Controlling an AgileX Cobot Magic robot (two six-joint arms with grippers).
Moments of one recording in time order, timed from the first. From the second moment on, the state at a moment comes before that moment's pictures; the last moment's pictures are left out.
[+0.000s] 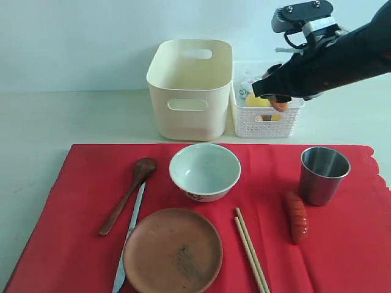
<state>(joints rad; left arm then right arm) -0.26 0.01 0.00 -0.11 0.31 0.16 0.27 1.68 -1.10 0.52 0.30 -0.58</state>
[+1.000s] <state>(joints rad) -0.26 0.01 0.00 -0.11 0.31 0.16 0.20 2.36 -1.80 0.48 0.31 -0.55</state>
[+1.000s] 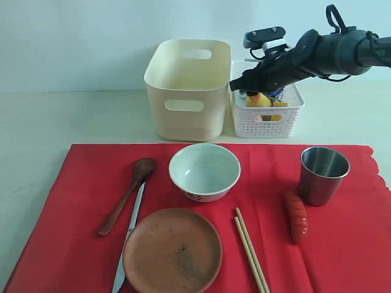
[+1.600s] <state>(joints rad) -0.26 0.01 0.00 -0.11 0.31 0.16 0.19 2.29 -1.80 0.33 0.43 -0.42</state>
